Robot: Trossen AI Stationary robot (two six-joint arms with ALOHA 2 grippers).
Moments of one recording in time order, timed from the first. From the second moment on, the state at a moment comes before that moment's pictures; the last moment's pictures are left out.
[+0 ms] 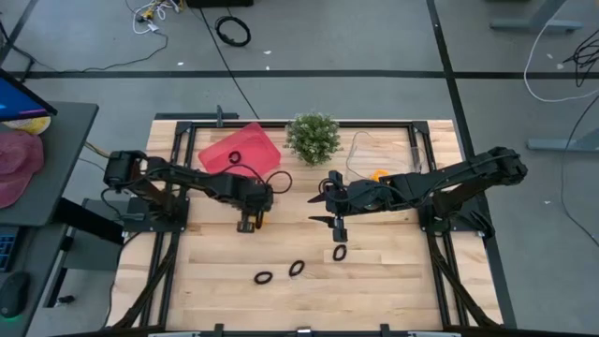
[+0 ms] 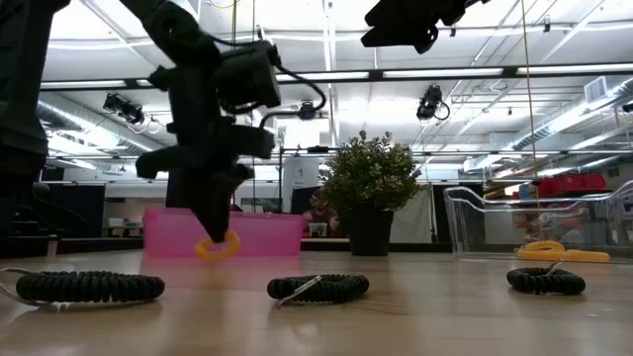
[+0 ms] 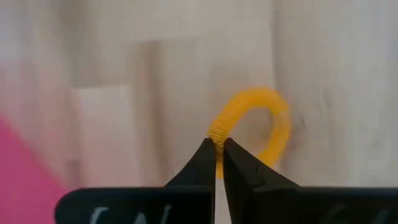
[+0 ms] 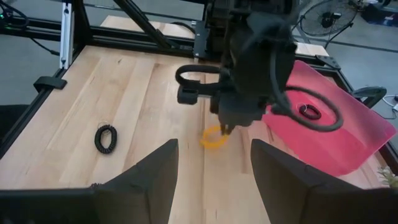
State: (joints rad) left arm 0.00 1.58 0.86 -0.57 -0.10 0.12; right arm 0.21 1.40 1.09 -0.17 0.19 -0.03
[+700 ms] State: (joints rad) left arm -0.14 1.47 0.97 -0.70 -0.93 -0.13; right arm 0.19 1.40 1.09 -0.10 0.46 0.04
